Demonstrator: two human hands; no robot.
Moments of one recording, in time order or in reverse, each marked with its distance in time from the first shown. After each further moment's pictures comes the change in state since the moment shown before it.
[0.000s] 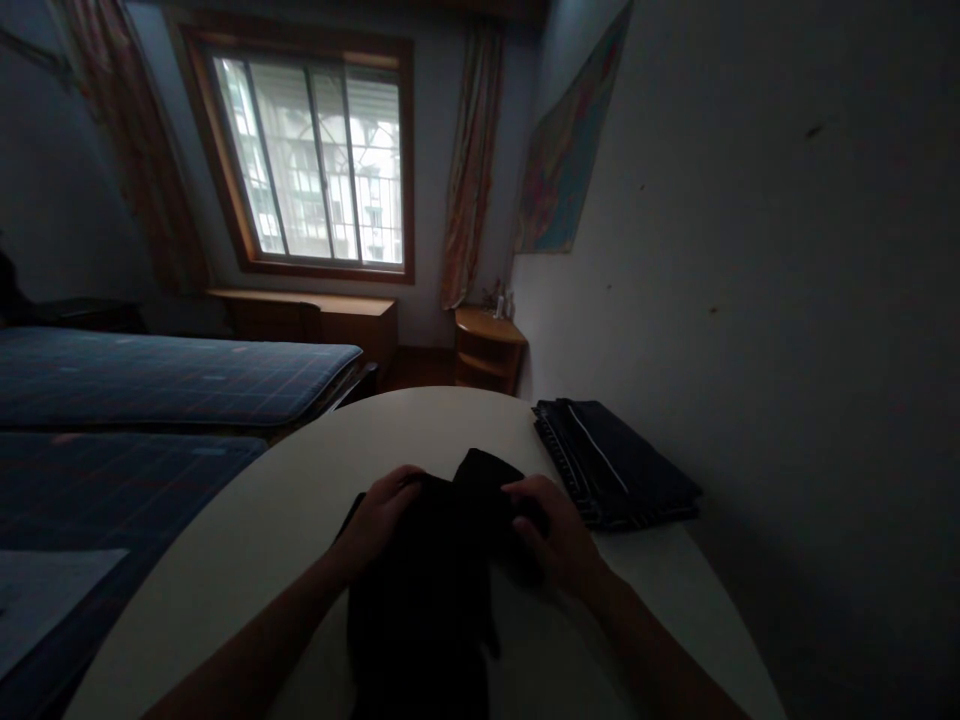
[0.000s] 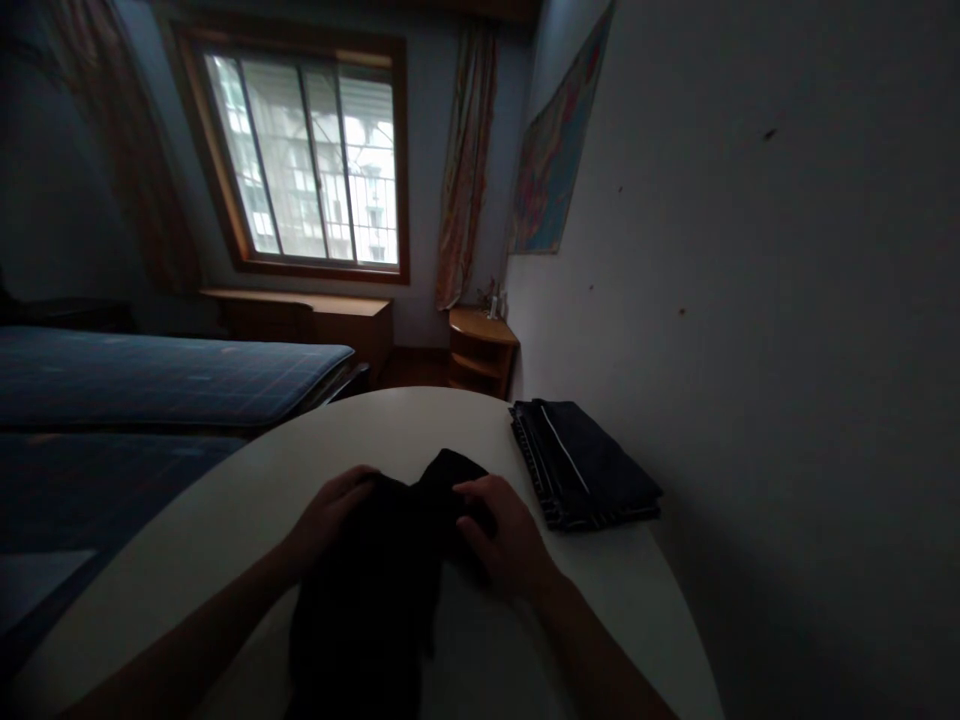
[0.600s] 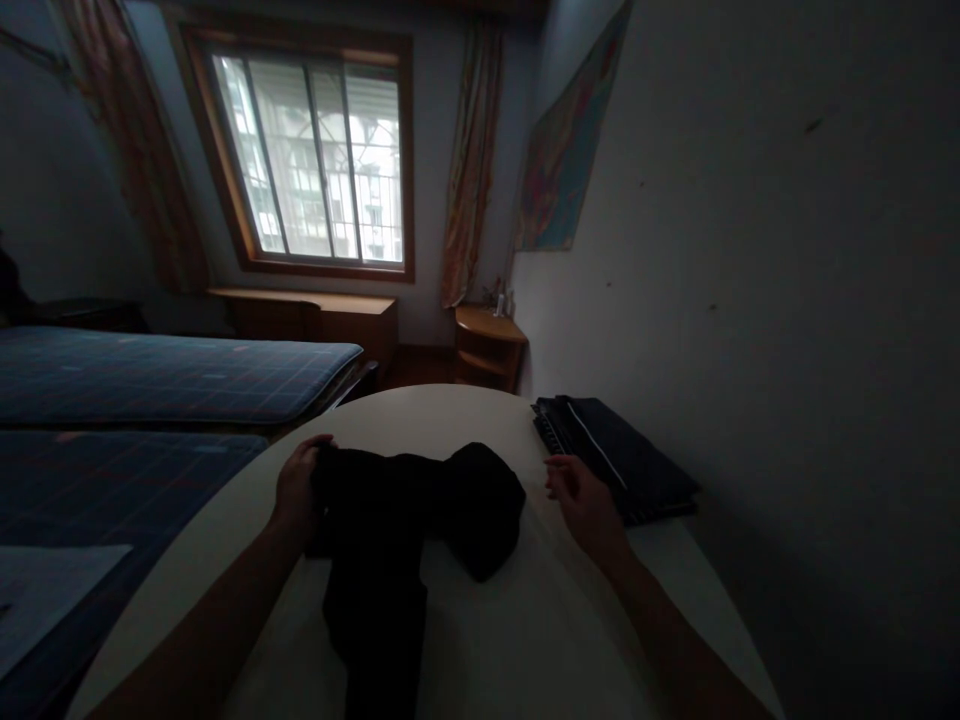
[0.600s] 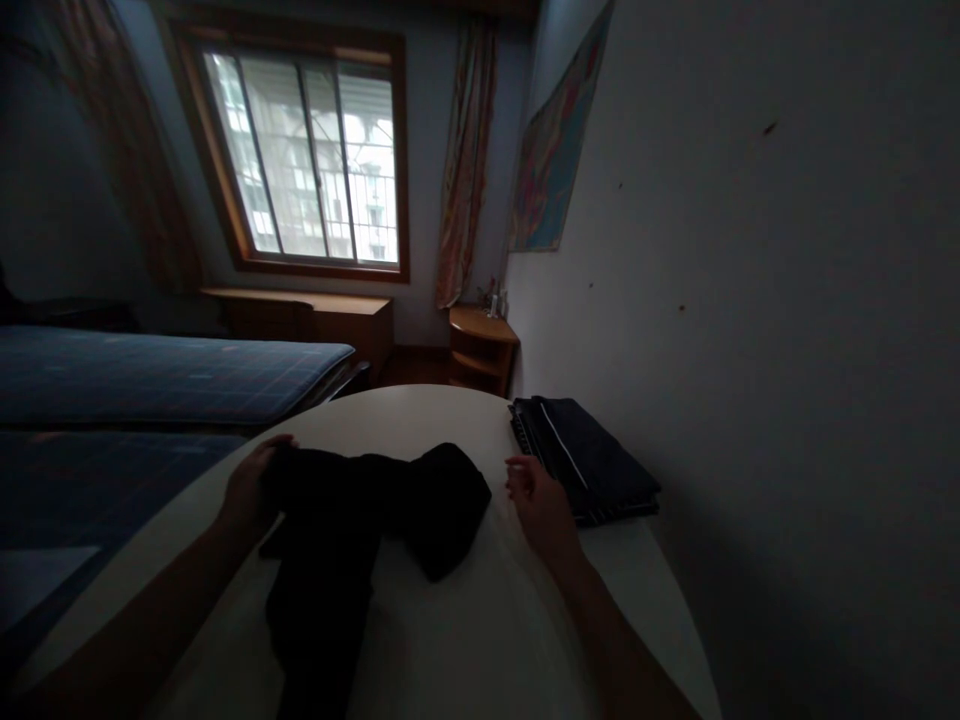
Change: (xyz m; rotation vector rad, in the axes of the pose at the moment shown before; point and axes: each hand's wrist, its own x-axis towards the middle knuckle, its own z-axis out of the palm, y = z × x) left_hand 0.018 -0.017 -0.069 -0.240 0.720 -0.112; right_hand 0.004 0.039 -0.014 0.001 0.169 0.503
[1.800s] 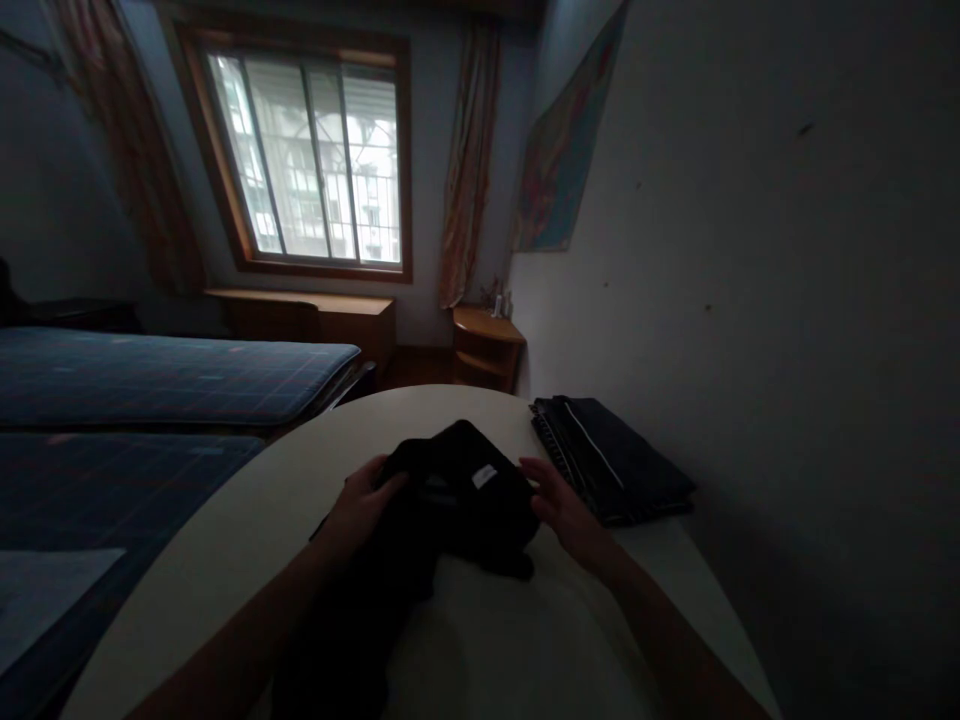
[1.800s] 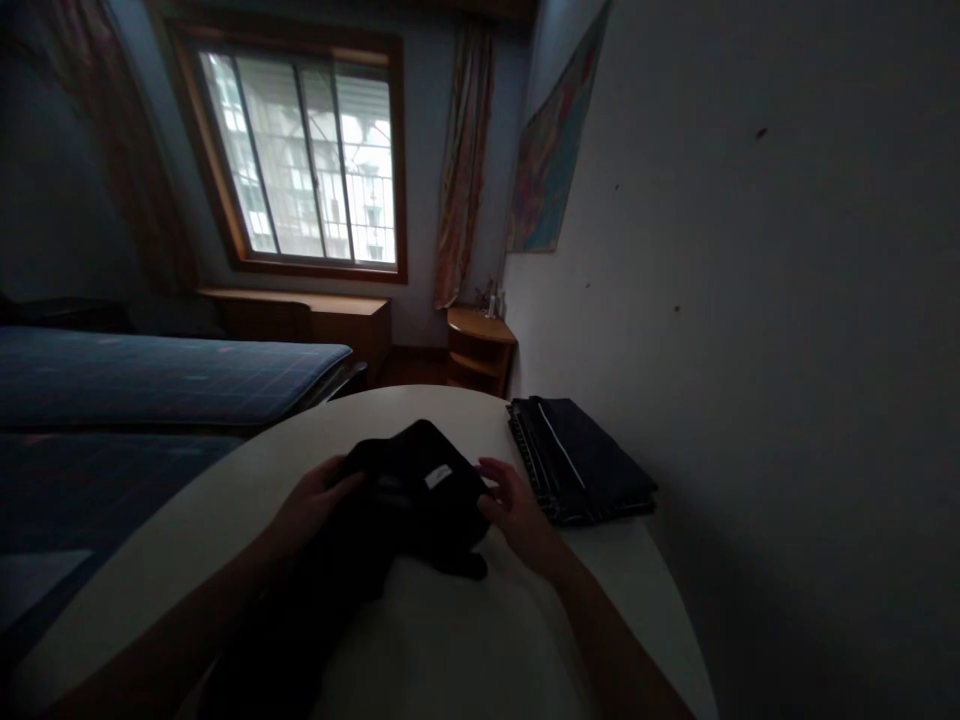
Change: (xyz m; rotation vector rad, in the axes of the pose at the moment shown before) left_hand -0.047 0.003 0.031 0.180 -0.583 -0.008; right_hand -0.010 -0.013 0.002 0.541 -0.365 0.009
